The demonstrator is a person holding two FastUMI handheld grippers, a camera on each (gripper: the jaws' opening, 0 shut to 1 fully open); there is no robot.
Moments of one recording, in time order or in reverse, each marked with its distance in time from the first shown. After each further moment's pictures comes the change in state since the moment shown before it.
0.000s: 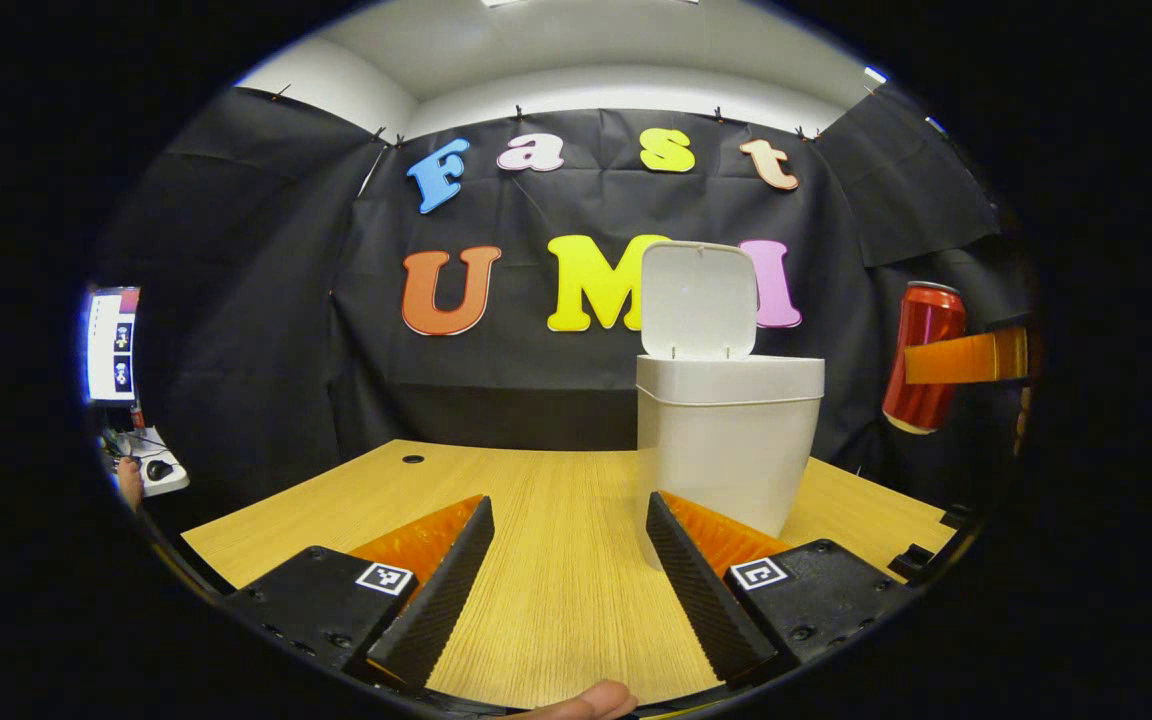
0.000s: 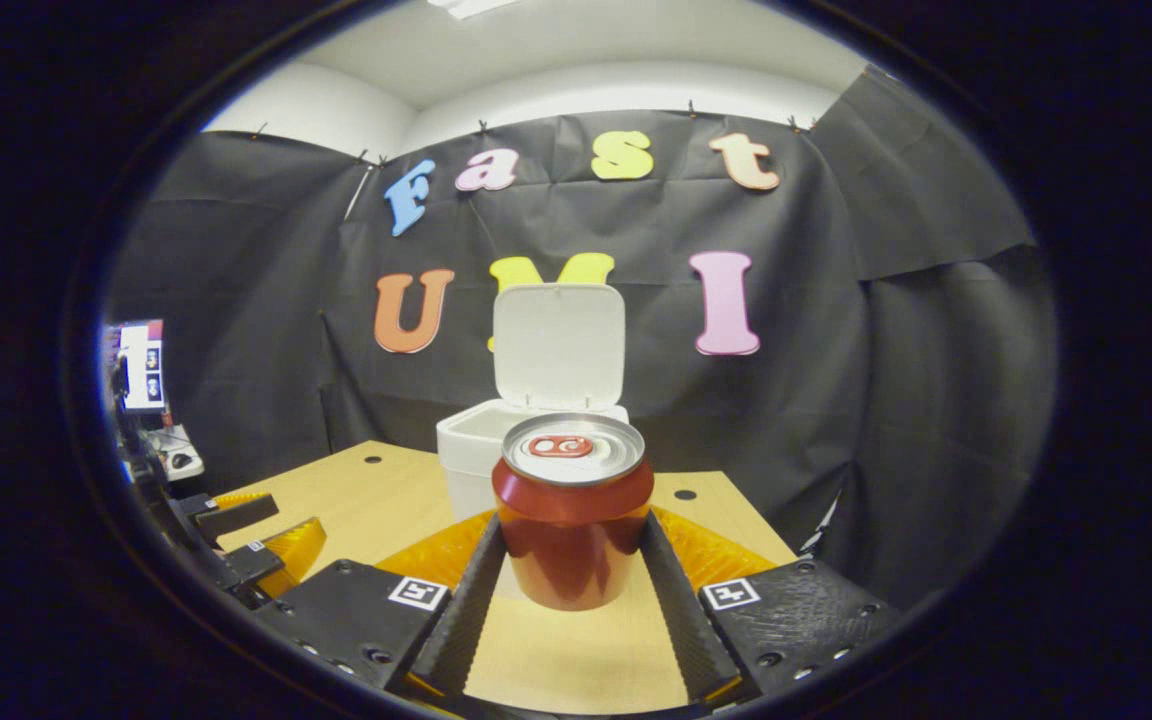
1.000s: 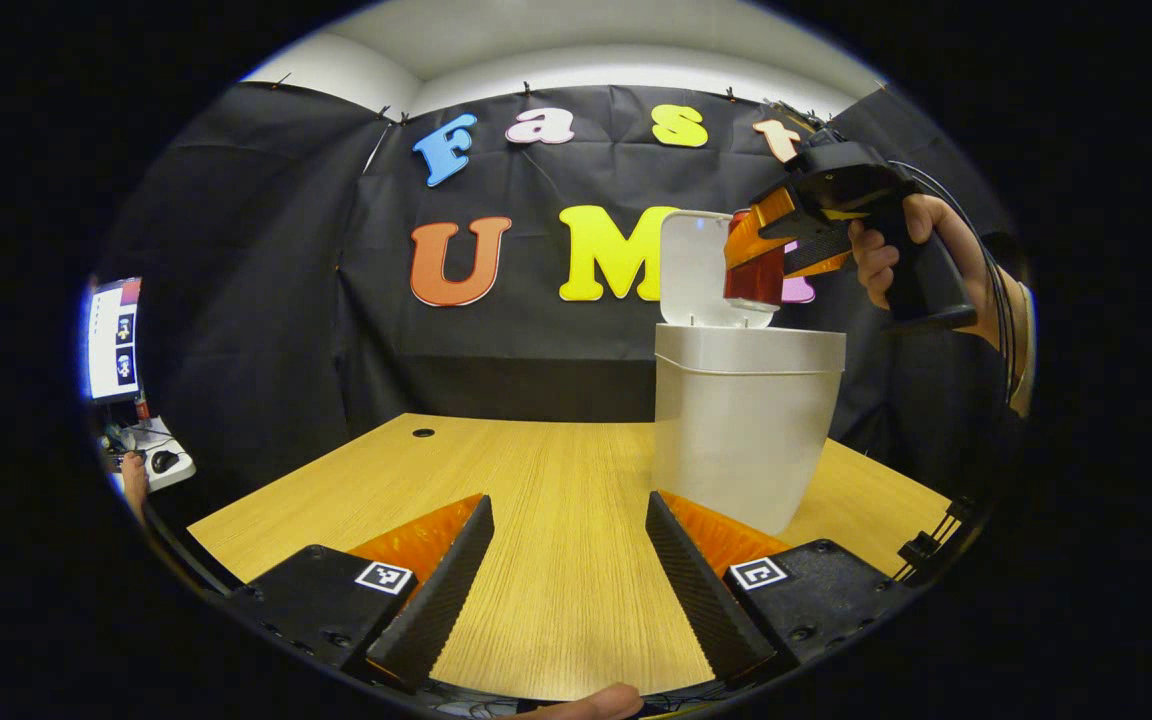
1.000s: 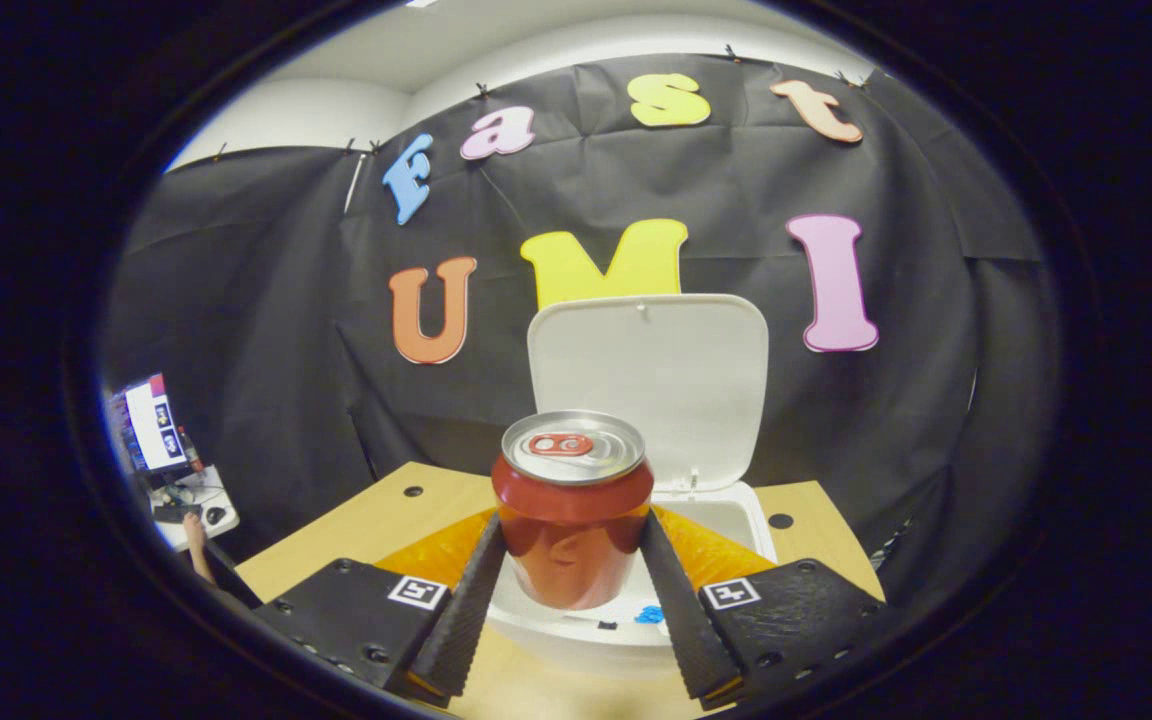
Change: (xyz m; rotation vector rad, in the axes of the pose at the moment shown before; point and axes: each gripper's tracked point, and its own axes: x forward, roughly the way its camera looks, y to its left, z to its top) left arm 0.003 0.015 -0.022 0.014 0.093 0.017; right arm 0.188 0.057 0.092 0.104 0.141 0.122
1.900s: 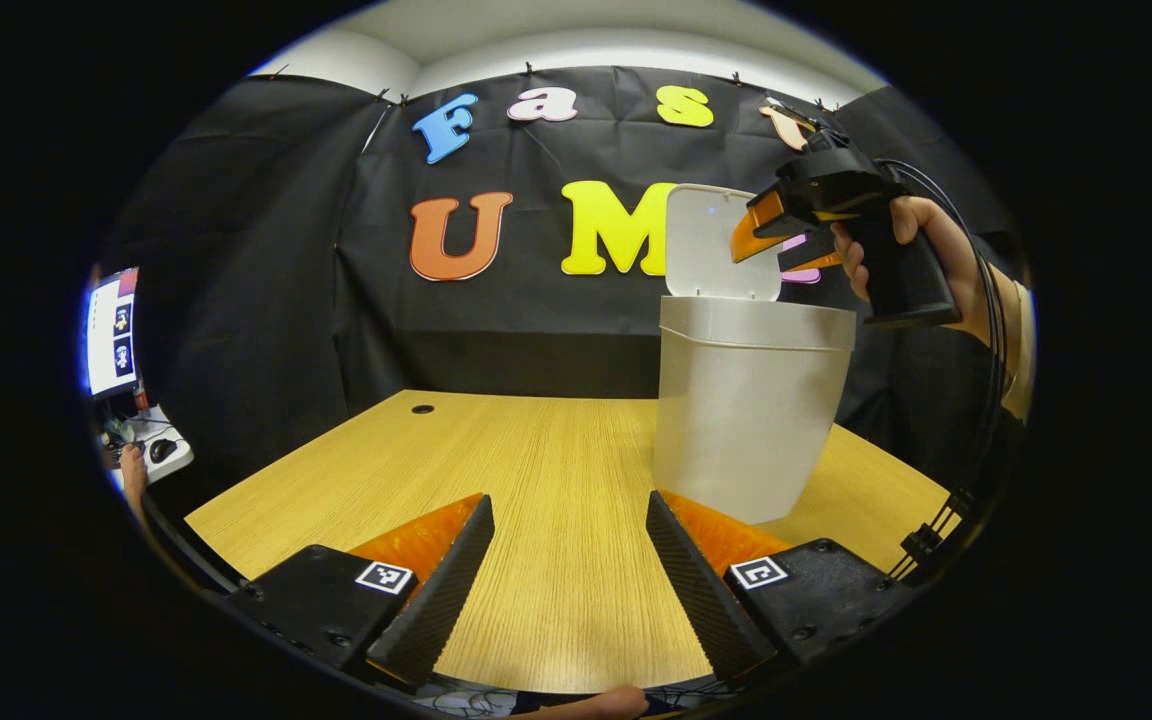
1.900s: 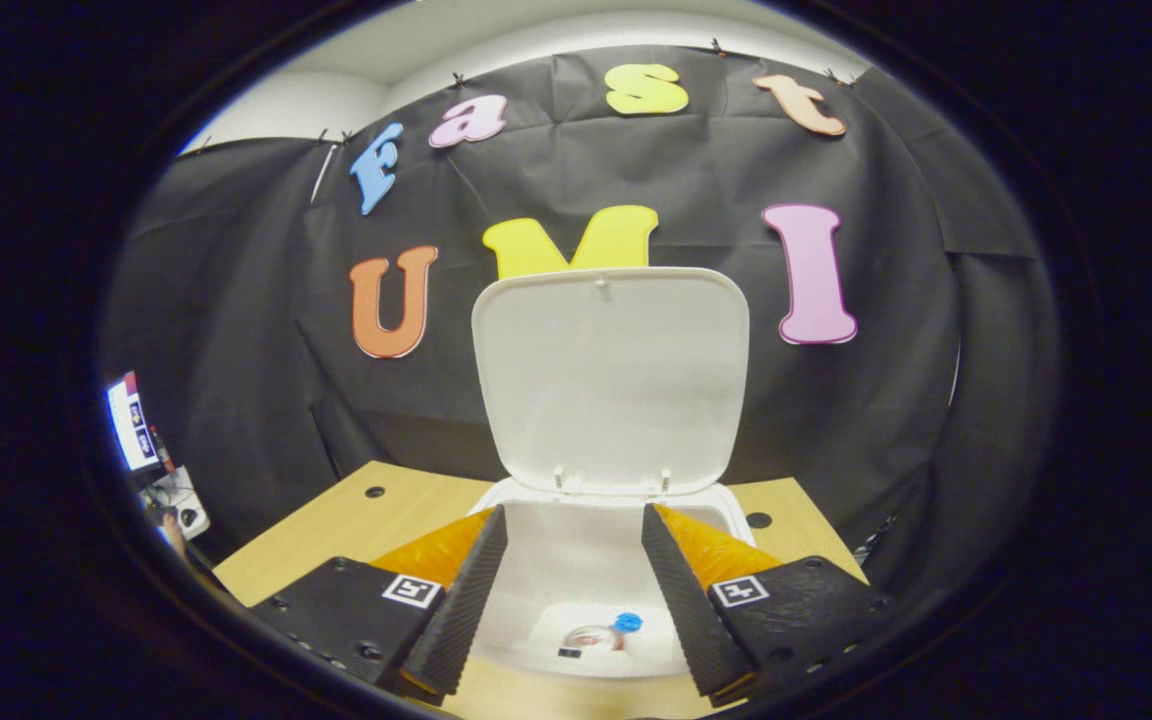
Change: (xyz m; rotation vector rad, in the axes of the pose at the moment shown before) left arm 0.003 -0.005 -0.007 -0.022 0.065 -0.013; right arm 0.022 -0.022 -0.004 0.000 0.007 -0.076
